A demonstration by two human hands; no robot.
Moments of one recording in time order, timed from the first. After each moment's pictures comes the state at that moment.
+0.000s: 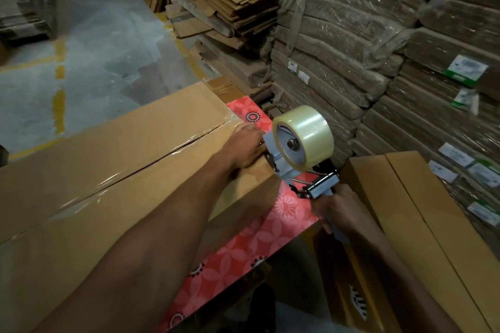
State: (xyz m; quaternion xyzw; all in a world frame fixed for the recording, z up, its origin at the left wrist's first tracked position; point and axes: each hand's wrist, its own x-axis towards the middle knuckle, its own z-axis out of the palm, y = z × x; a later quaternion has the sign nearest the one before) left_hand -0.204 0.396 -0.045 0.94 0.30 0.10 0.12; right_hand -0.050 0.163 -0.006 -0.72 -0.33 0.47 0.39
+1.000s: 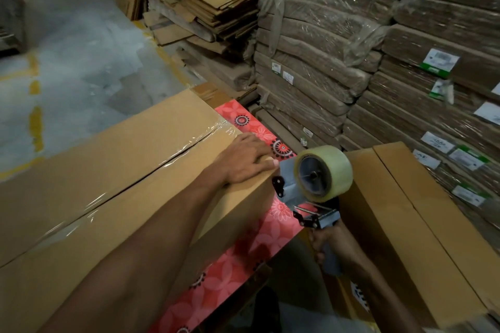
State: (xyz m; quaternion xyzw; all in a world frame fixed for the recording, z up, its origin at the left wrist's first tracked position) left_hand -0.211 0.377 -0.037 0.96 0.21 0.07 0.15; right_hand -0.061 0.121 -0.094 -0.70 -0.16 0.56 0.41
